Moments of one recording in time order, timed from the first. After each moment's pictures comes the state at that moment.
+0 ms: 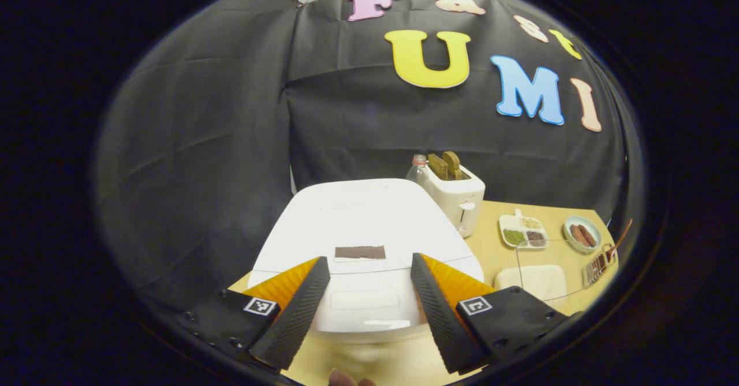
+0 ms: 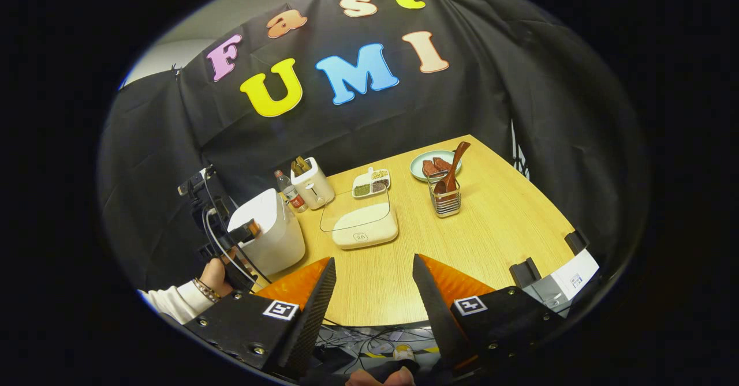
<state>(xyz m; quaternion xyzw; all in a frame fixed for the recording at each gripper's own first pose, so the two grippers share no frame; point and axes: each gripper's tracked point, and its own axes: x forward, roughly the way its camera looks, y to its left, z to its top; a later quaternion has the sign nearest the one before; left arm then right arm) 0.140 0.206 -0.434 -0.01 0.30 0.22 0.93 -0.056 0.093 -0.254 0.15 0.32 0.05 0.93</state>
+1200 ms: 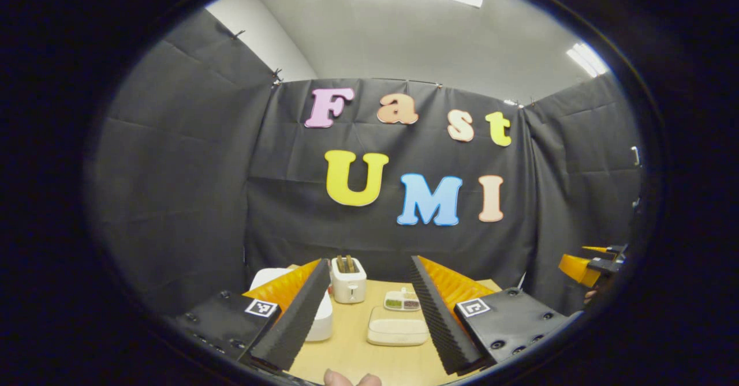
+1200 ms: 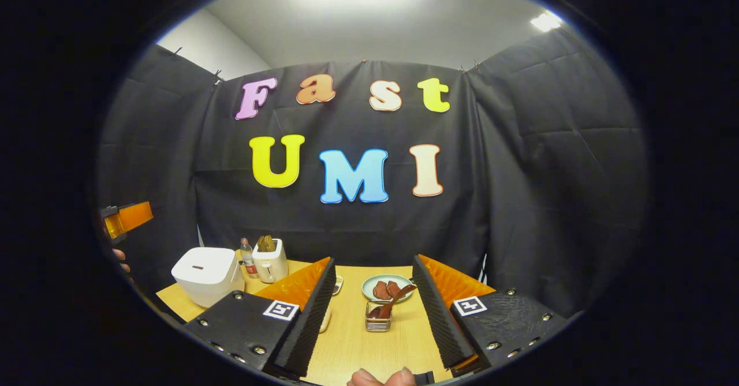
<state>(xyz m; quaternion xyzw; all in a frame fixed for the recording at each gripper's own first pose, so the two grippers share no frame) 0.017 -0.019 -0.090 -0.05 0.07 0.08 0.99 0.031 -0.039 -0.104 -0.01 0.06 0.02 1.00</state>
